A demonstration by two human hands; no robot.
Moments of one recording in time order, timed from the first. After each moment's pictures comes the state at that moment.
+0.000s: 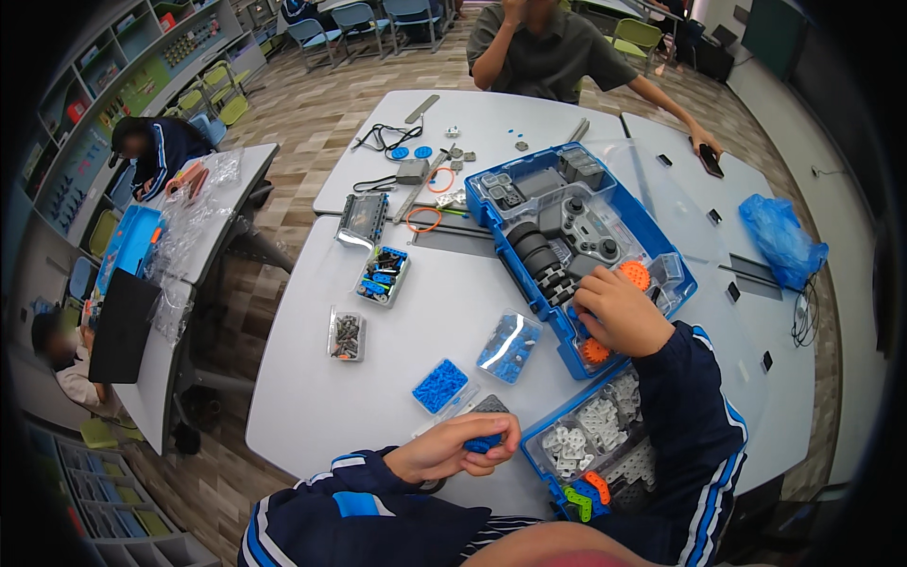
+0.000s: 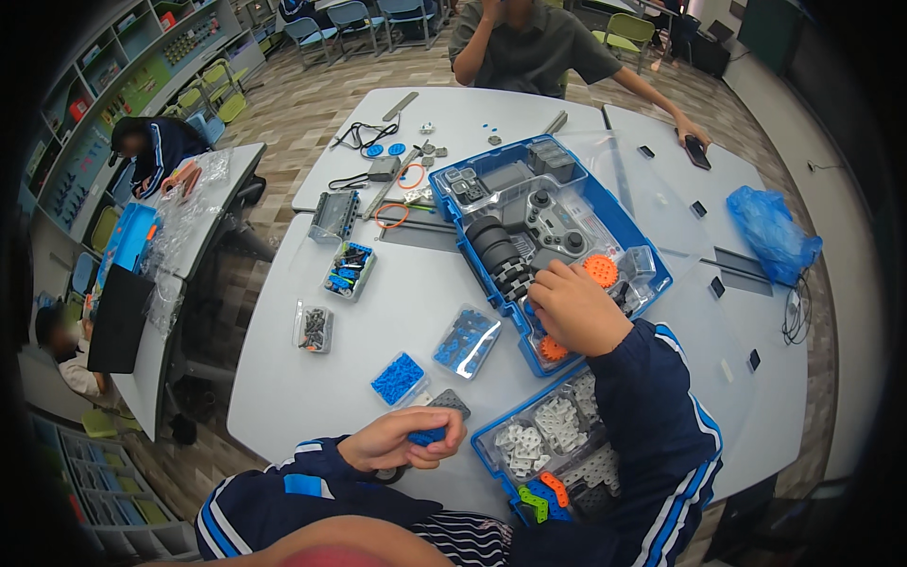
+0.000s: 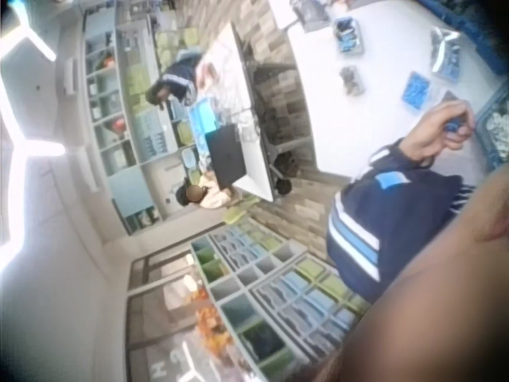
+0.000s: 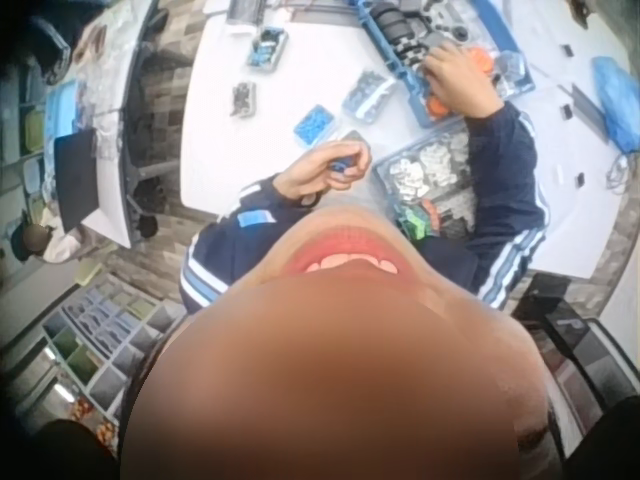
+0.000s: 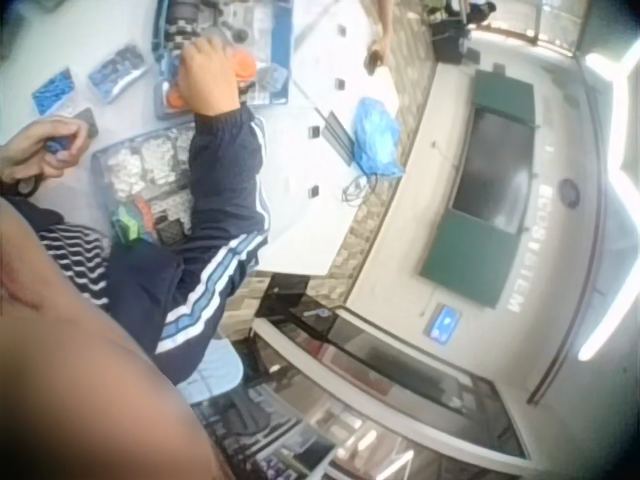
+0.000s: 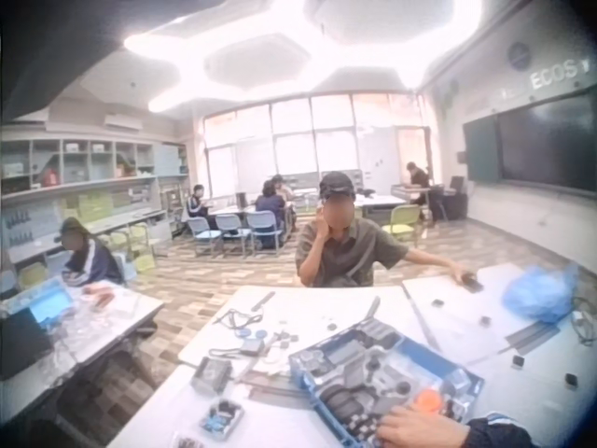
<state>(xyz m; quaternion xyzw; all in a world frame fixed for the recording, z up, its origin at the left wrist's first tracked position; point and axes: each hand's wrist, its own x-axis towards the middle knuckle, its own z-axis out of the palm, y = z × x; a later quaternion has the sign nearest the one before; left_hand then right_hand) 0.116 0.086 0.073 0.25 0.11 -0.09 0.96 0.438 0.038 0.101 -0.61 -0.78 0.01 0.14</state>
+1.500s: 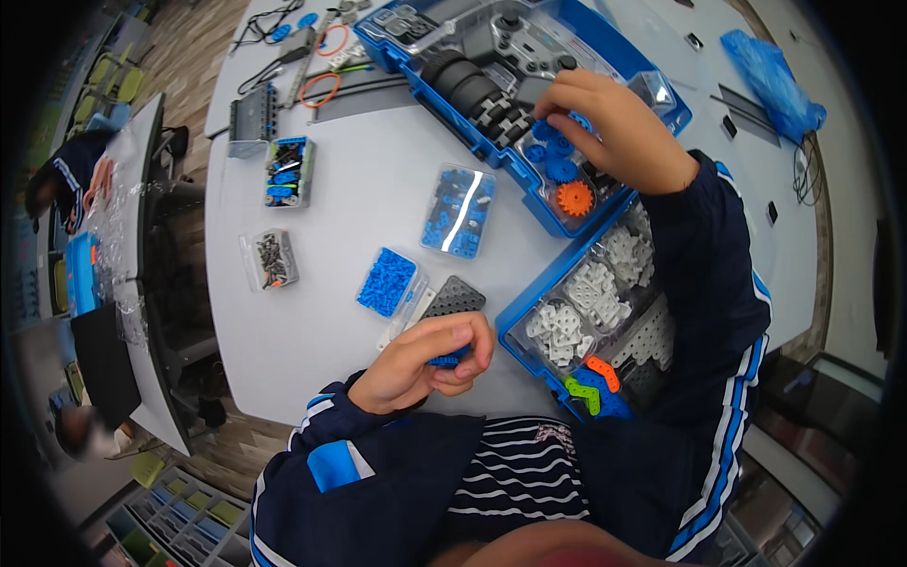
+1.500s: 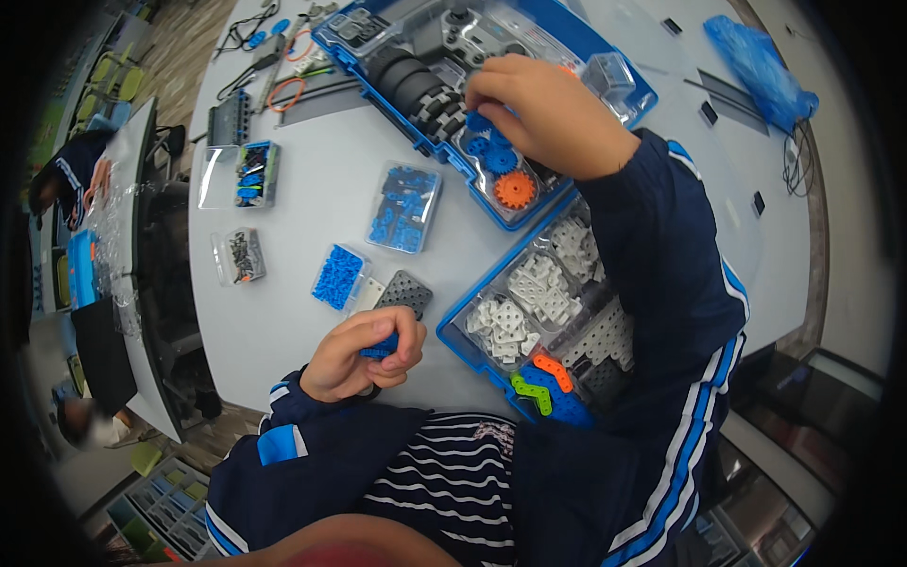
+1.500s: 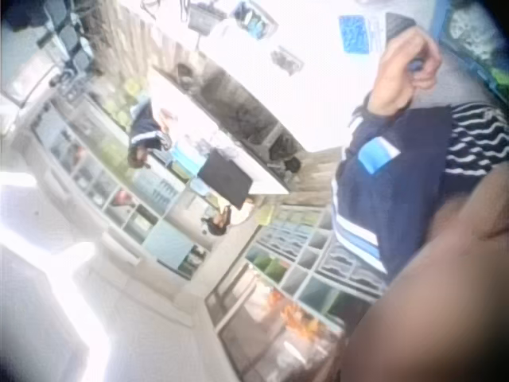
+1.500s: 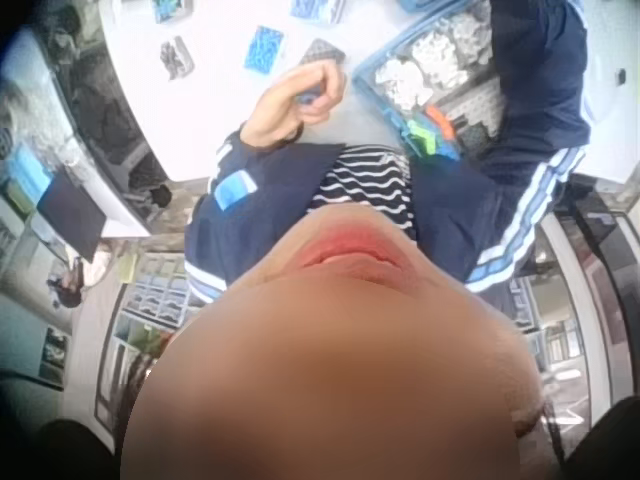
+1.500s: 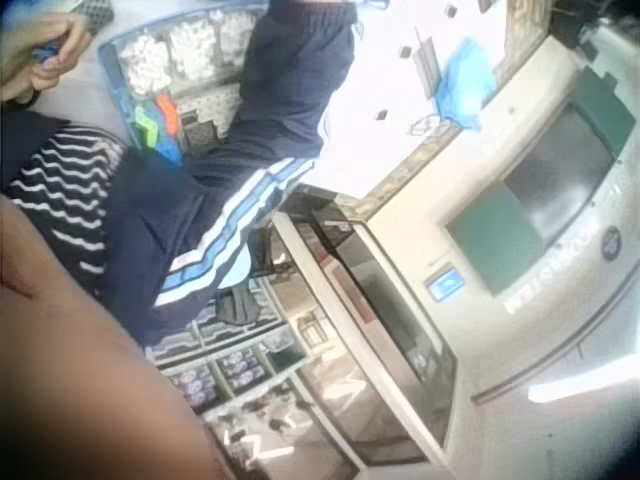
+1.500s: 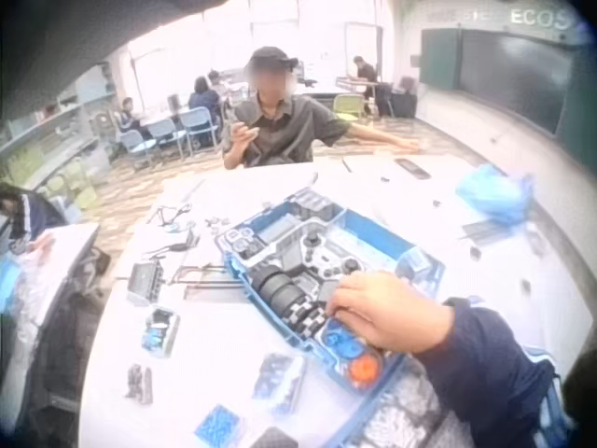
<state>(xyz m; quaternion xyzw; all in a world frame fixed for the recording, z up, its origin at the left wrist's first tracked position) 0.119 0.088 0.068 0.24 0.14 -0.10 0.95 0.464 0.041 0.094 -0.61 -0.75 0.03 0.27</state>
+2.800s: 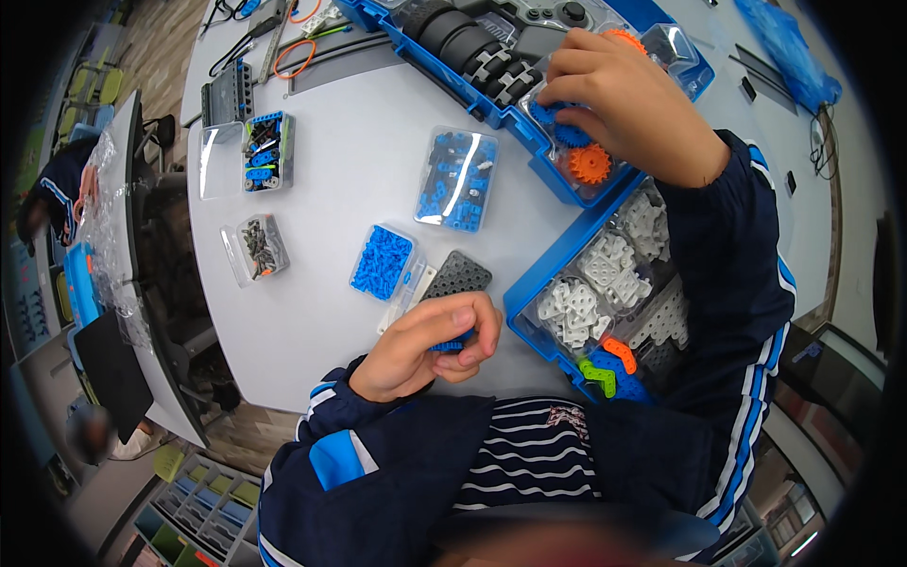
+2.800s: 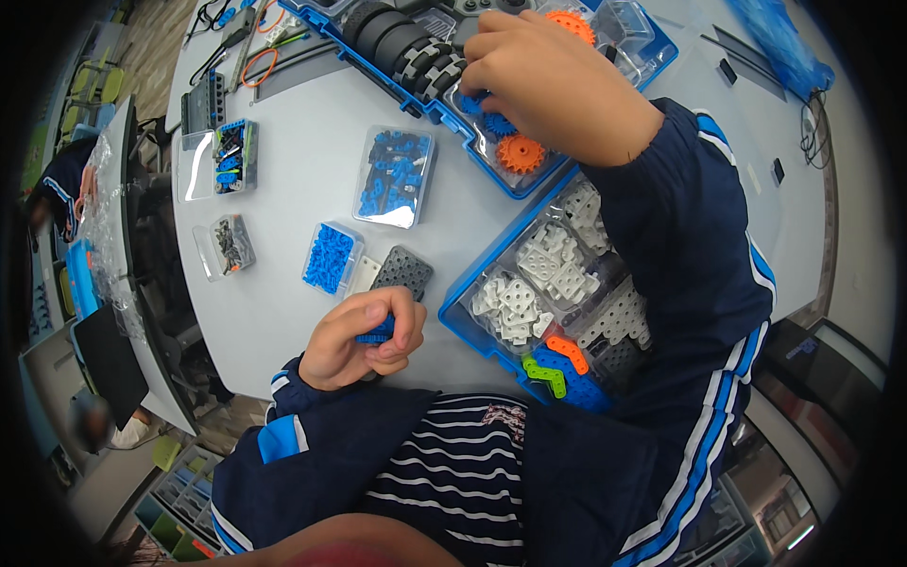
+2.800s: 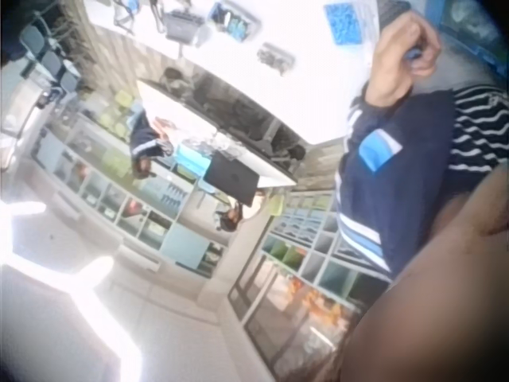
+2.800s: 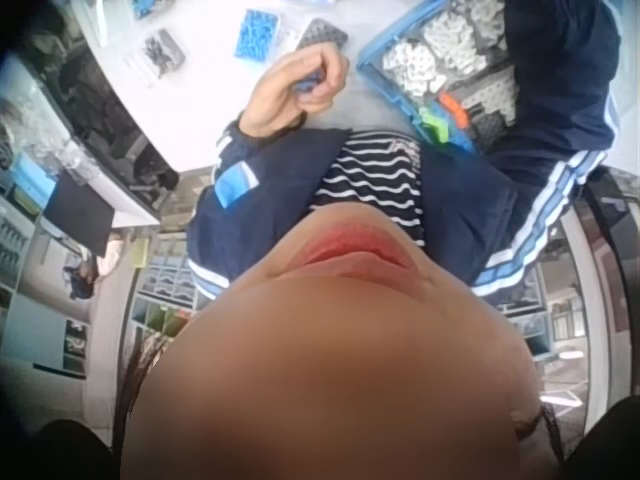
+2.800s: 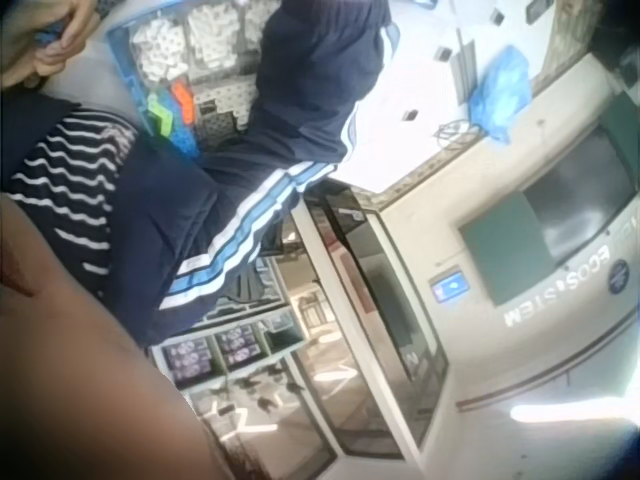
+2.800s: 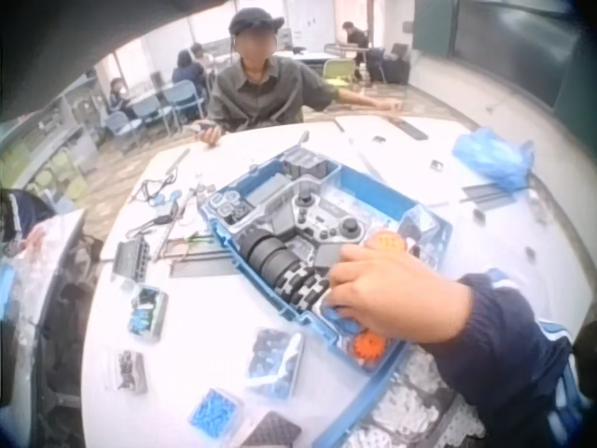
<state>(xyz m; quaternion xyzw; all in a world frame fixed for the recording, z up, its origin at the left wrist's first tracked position) 0.122 0.091 0.061 0.22 0.14 -0.10 0.96 0.448 0.036 0.094 -0.62 -0.77 0.00 0.12</state>
